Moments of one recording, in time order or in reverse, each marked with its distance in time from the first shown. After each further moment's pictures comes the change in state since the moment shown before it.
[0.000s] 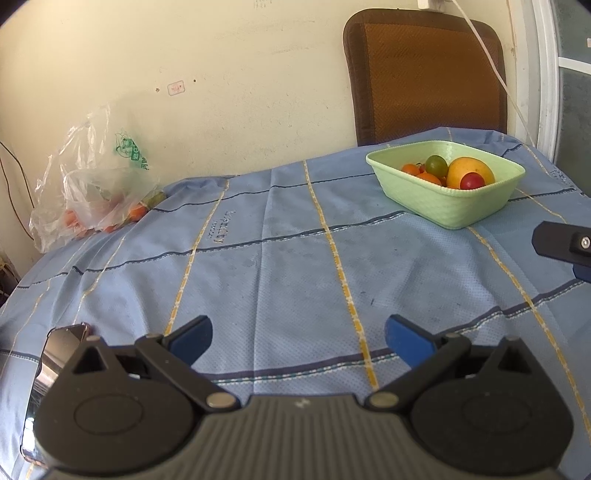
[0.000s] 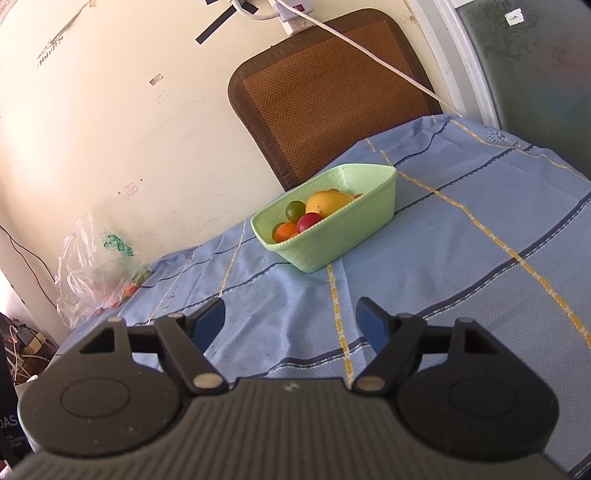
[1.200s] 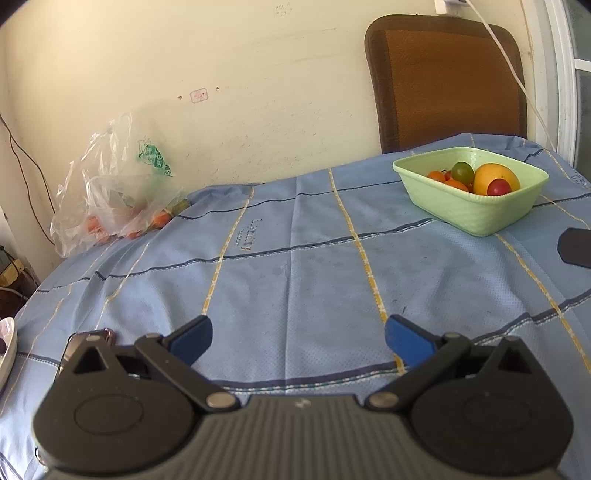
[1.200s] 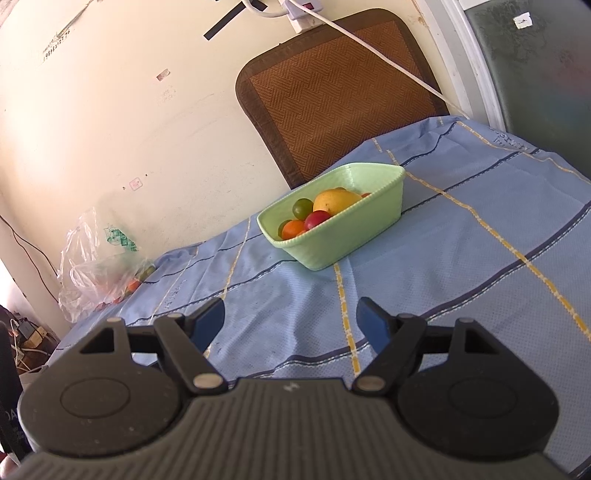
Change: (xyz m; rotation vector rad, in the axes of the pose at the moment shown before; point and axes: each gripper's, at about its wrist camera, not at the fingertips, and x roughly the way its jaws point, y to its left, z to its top) left arm 0.001 0.010 0.000 -0.005 -0.029 0.073; right arm 0.001 0.004 0.000 -0.018 0.006 0.012
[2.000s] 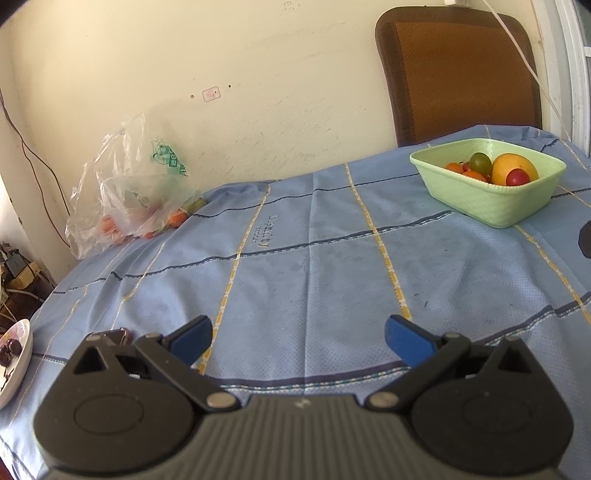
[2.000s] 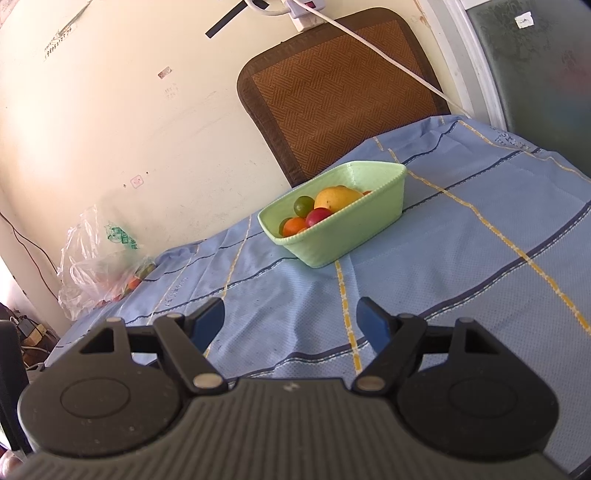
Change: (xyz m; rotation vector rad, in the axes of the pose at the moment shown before) left arm 0.005 0.002 -0.002 0.019 0.008 0.063; right arm 0.001 0.000 -0.001 -0.004 0.002 0.002
